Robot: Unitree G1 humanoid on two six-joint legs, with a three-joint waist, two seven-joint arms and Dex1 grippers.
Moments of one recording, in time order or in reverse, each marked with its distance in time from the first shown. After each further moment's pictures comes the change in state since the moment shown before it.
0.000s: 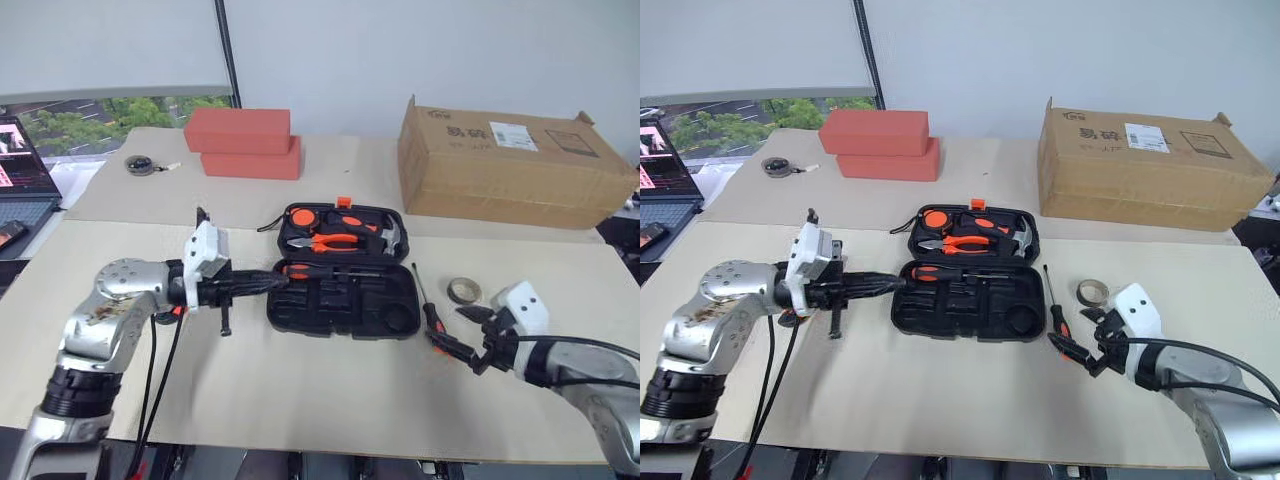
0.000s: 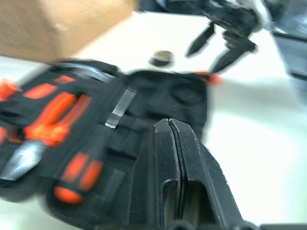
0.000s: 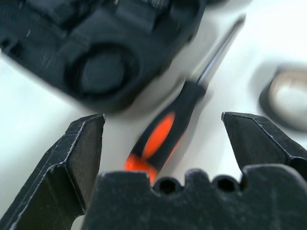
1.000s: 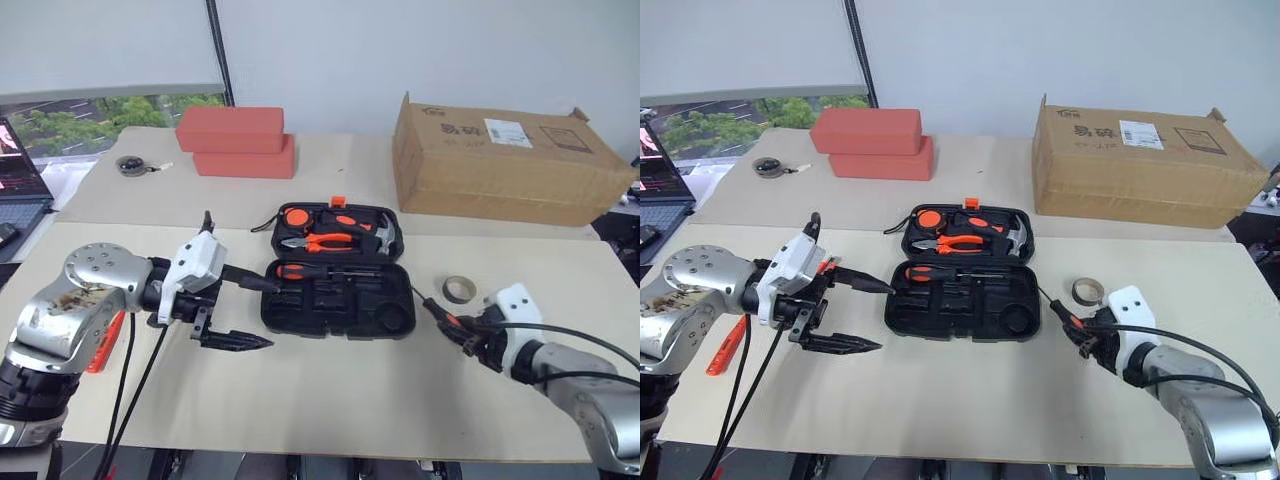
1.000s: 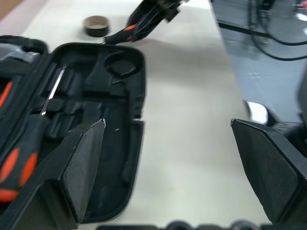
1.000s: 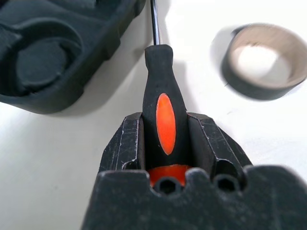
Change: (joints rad) left arm -0.021 0.150 -0.018 -0.116 -0.044 0.081 -0.063; right arm -0.154 0.043 0.015 0.030 -0.018 0.133 -0.138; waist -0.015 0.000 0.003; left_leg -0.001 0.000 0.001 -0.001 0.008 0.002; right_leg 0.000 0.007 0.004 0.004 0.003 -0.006
